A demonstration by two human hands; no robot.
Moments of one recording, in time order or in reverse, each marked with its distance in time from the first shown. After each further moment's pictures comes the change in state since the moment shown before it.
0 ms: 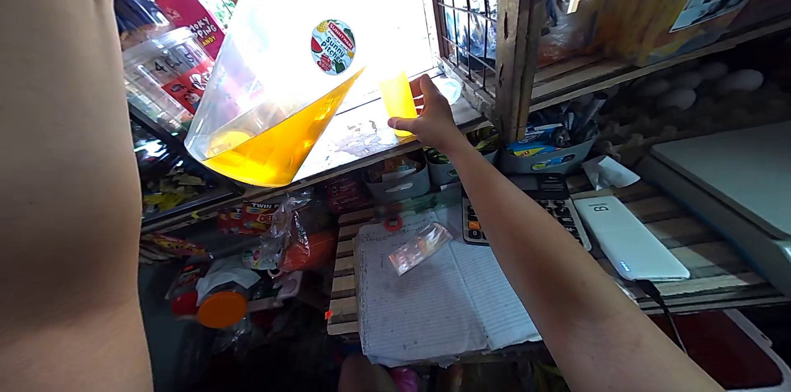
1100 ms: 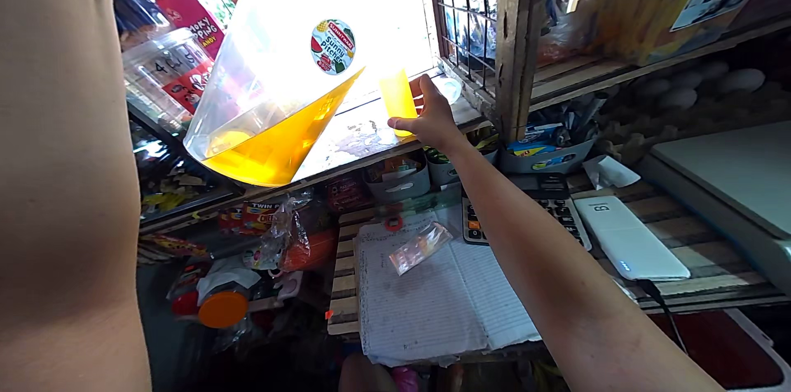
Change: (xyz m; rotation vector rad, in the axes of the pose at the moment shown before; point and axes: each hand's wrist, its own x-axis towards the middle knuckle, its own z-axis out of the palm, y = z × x) left_hand 0.002 0.001 0.000 -0.008 -0.046 0.037; right_hand -0.001 -0.001 -0.001 0.027 -0.004 -0.001
